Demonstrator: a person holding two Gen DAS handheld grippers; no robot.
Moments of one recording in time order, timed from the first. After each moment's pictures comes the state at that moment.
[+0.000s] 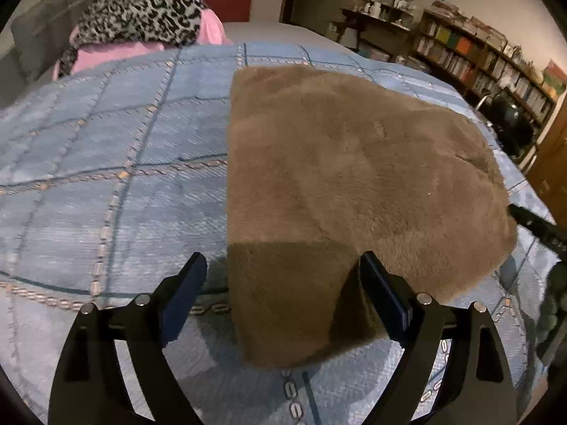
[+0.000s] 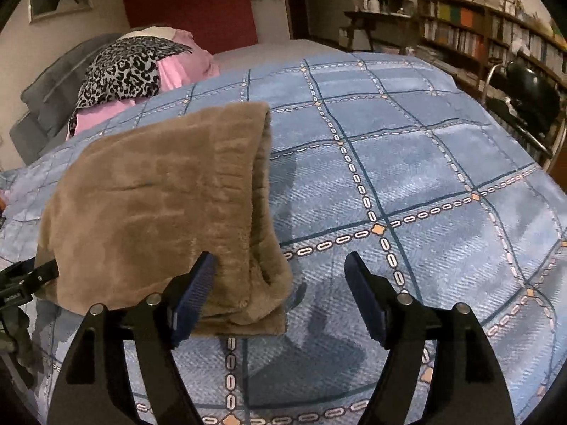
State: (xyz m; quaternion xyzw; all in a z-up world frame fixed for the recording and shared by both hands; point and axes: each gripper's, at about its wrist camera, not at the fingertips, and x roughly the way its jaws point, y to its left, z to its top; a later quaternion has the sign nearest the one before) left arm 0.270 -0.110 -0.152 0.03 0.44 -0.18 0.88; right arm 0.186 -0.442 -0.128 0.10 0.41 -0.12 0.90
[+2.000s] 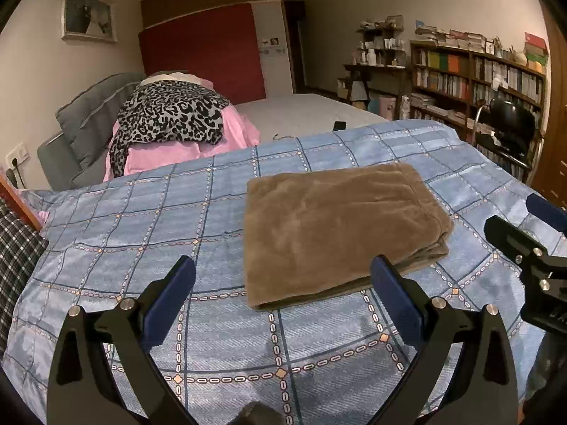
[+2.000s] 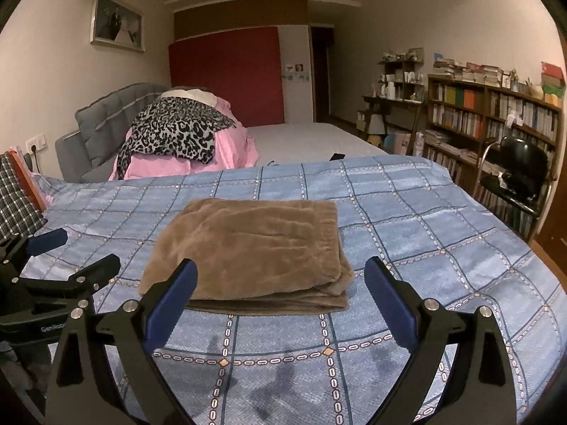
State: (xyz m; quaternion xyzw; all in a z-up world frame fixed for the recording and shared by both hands) left arm 0.106 -0.130 -0.008 0.10 0.29 -0.13 0.94; right arm 0.058 -0.314 -0.012 0.03 0.26 -0.09 0.96
